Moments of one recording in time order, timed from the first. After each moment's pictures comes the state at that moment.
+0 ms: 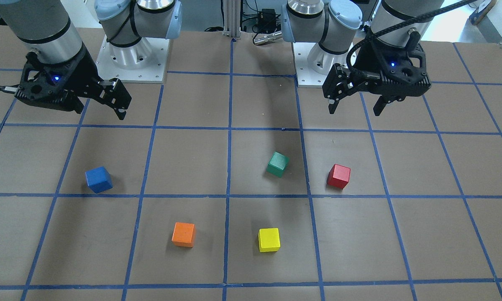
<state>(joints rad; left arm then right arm) -1.55 -1.55 -1.56 -1.51 1.55 0.04 1.52 -1.59 1.67 -1.64 -1.56 0.11</state>
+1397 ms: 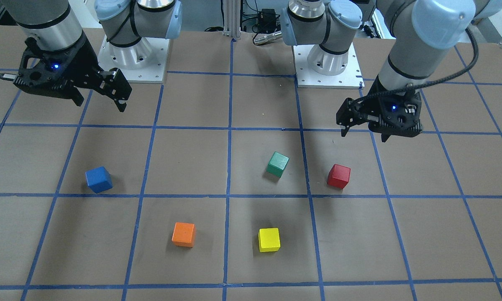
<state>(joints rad) -1.43 -1.59 -1.81 -1.29 1.58 0.30 1.52 -1.63 1.67 -1.62 -1.55 0.11</state>
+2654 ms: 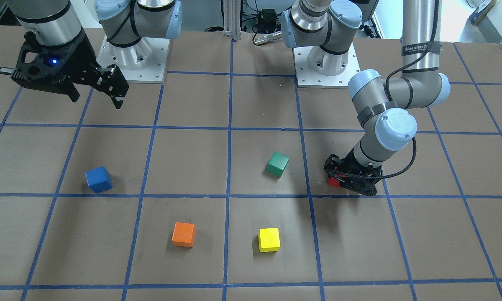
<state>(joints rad) -1.39 -1.89 -2.03 -0.86 1.58 0.53 1.52 -1.65 1.68 -1.62 -1.59 0.10</state>
